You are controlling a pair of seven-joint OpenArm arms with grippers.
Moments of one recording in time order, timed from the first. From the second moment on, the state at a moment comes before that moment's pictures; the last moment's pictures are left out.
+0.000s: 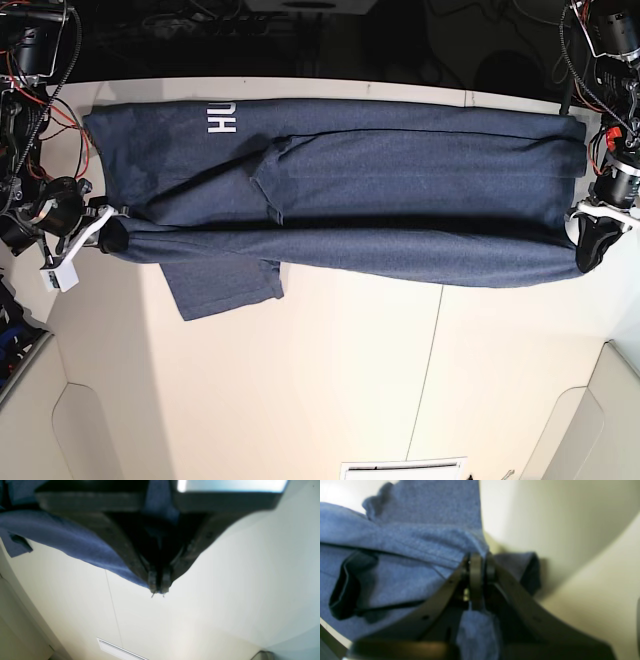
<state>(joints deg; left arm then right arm) 4.9 -20.8 -31.4 62.5 -30.2 -38.6 1.4 2.4 21.0 12.3 76.9 33.3 30.5 -51.6</state>
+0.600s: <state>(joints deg) 6.3 -20.0 -33.5 63.0 -35.6 -38.5 22.7 0.9 21.0 12.4 77.8 31.5 30.4 -55.6</state>
